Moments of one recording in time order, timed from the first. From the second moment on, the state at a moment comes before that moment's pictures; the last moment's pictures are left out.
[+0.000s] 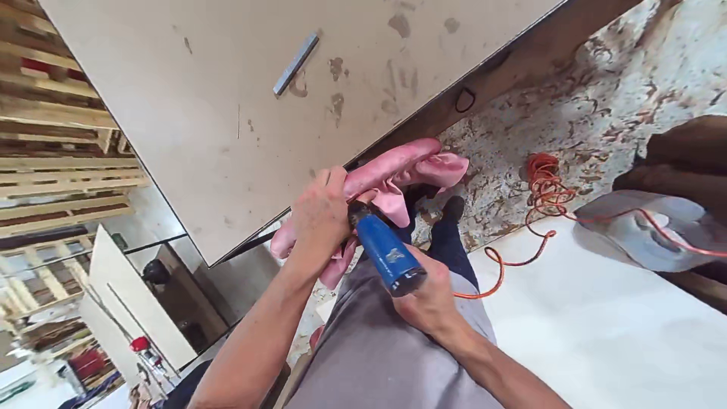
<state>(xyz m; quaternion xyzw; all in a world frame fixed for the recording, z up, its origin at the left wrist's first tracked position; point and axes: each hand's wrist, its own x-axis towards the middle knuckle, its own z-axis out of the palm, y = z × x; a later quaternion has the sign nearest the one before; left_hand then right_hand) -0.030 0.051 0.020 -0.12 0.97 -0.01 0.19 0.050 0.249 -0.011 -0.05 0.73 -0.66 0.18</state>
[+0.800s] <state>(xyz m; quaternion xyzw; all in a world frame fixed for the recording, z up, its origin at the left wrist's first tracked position) -0.039 0.048 0.015 -0.10 0.98 -0.02 0.18 0.044 0.245 -0.040 0.02 0.72 -0.68 0.14</state>
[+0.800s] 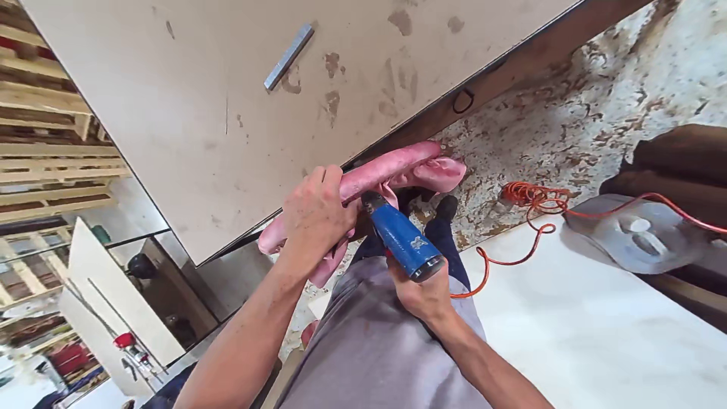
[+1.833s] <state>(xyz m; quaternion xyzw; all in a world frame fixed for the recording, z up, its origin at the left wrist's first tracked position) 0.038 -0.030 0.026 -0.14 0.97 -0.01 0.18 -0.204 0.256 -0.019 -0.12 0.85 -0.51 -0.02</state>
